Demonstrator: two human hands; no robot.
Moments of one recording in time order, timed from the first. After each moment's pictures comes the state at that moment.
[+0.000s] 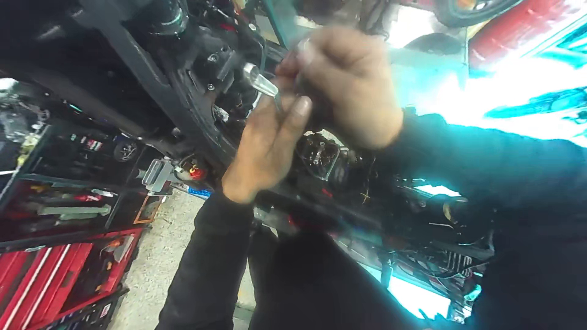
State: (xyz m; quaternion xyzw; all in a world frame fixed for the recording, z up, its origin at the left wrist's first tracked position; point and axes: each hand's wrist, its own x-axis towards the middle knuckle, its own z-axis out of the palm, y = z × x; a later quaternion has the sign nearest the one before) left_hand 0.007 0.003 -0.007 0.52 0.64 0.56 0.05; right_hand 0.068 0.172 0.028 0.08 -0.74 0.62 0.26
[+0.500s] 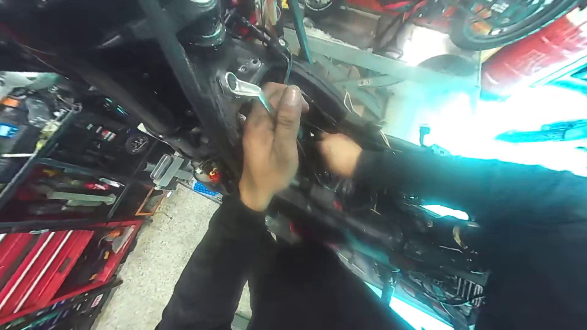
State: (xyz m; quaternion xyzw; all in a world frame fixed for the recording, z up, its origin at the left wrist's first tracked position) left_hand 0.004 0.007 -0.006 0.43 0.64 0.64 -0.05; right_hand 0.064 0.193 -0.085 -0.02 -0.98 0.10 -0.16
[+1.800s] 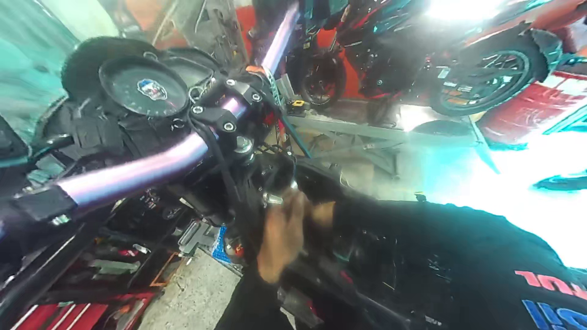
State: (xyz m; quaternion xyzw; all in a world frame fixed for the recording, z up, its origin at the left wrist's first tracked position) left_hand -0.001 0.010 -0.013 0.42 0.65 0.64 -0.03; right_hand -0.010 0.196 -0.106 0.27 -0.92 0.11 -0.28
